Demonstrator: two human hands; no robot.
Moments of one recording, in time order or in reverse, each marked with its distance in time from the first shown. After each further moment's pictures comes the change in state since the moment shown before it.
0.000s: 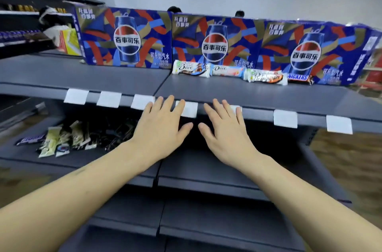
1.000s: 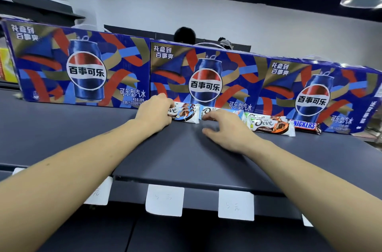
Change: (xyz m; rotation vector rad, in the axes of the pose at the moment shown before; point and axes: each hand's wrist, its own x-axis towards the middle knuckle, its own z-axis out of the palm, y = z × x) left_hand 0.279 -0.062 0.071 -0.175 0.013 -0.019; right_hand 0.217 0.105 -0.008 0.072 -0.046 -0.008
